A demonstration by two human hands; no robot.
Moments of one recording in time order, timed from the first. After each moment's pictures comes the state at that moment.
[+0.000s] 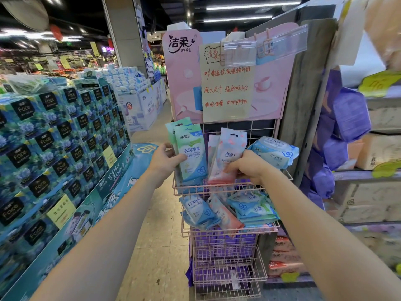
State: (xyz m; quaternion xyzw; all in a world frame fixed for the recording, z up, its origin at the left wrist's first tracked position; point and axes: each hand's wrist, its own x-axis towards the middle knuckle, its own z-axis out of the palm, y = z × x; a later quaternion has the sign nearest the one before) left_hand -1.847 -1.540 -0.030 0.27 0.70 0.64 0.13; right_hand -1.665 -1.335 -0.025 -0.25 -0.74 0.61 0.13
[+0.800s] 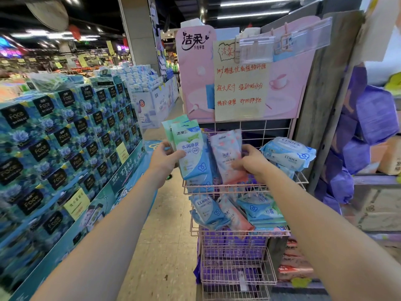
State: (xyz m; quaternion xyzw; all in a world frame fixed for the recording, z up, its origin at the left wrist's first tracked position) left_hand -1.851 -1.562 -0.023 0.21 0.66 0.71 0.13; right_hand -1.697 -1.327 -0.038 -0.27 -0.72 0.61 0.18
